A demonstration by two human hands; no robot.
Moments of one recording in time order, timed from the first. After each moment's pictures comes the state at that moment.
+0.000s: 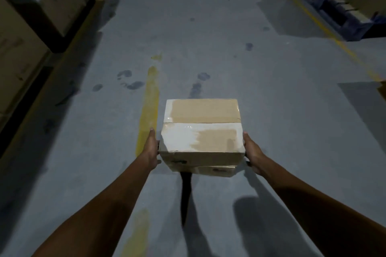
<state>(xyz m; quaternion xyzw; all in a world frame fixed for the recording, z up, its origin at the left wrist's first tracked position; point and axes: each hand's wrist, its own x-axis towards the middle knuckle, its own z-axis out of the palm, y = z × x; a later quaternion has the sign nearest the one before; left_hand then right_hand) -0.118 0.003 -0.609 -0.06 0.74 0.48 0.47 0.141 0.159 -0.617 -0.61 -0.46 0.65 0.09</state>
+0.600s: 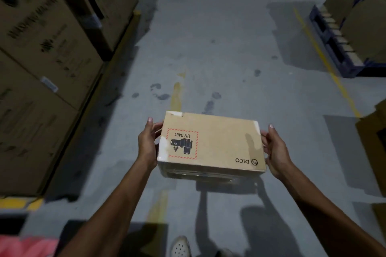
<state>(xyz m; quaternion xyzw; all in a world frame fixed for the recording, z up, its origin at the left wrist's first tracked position) -0.044 -0.094 -0.222 -0.02 0.67 0.67 0.32 0.220 0.108 -0.235 -0.53 -0.46 0.68 0.20</state>
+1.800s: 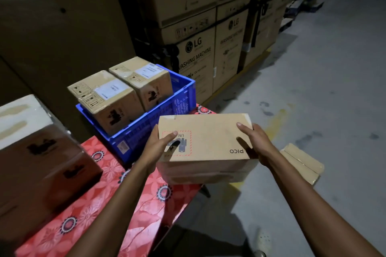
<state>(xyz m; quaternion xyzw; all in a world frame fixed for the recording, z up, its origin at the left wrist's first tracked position) 0.174 -0.796 0.003 0.00 0.75 0.65 0.09 0.208 -0.480 -0.011 -0.22 -0.70 0.68 0.00</state>
